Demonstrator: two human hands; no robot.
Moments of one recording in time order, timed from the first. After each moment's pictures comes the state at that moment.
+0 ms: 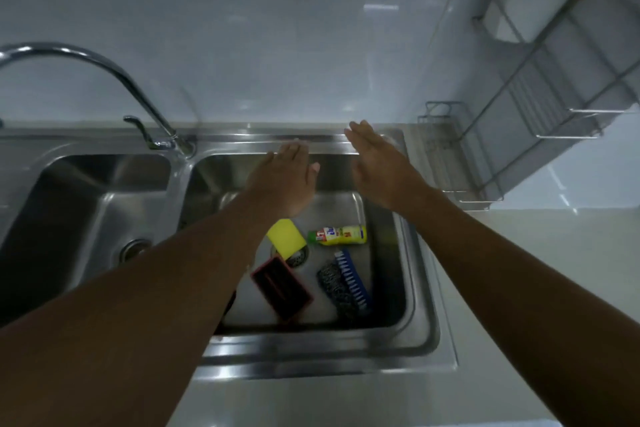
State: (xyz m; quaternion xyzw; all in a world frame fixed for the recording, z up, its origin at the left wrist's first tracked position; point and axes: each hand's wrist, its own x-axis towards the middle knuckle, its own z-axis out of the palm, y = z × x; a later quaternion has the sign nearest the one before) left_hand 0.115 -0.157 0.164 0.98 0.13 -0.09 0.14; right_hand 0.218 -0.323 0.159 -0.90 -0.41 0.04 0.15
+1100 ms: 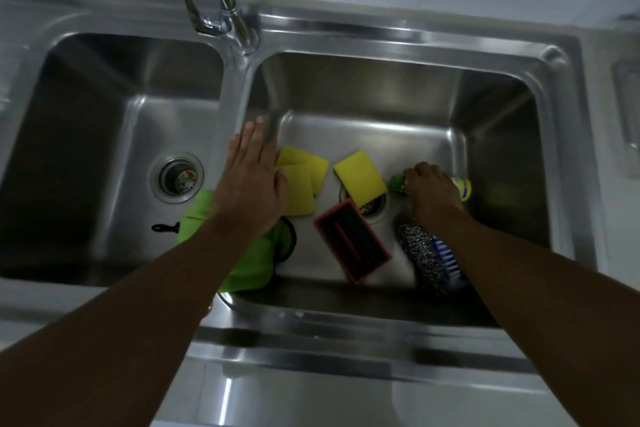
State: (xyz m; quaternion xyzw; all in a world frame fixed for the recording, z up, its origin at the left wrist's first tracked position) left_hand -0.023 -0.018 -0.017 0.97 0.20 0.00 0.12; right_hand 0.167 -0.266 -0.086 -0.92 -0.35 0.17 -0.08
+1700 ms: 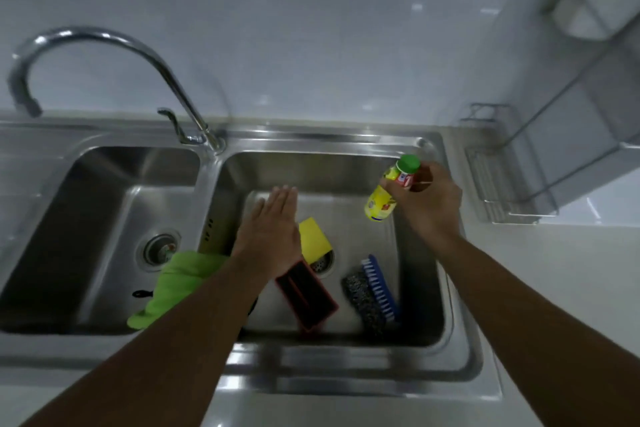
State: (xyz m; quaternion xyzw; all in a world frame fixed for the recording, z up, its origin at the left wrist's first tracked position) left_hand 0.033 -0.119 0.087 0.98 0.17 -0.09 0.09; right_hand 0.199 -0.323 0.096 -0.86 -0.09 0.02 0.50
